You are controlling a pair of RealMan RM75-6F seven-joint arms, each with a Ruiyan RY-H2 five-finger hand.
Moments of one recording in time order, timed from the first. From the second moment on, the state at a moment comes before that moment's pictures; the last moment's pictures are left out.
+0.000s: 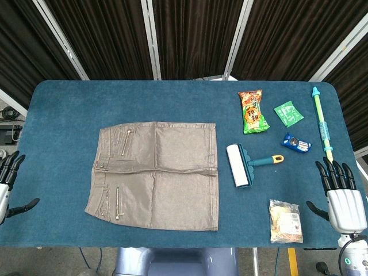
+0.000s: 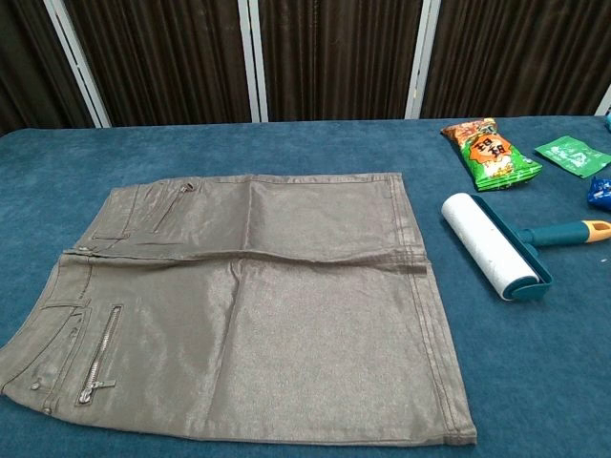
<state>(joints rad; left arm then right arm) -0.08 -1.05 -0.02 -1.64 1.57 1.55 -0.04 0.07 -1.17 0.08 -1.58 -1.57 1.58 -0.18</state>
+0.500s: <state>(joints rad) -0.07 -1.06 -0.03 -1.63 1.57 1.56 -0.06 0.15 -1.17 0.09 -1.57 -1.54 1.42 -0.13</state>
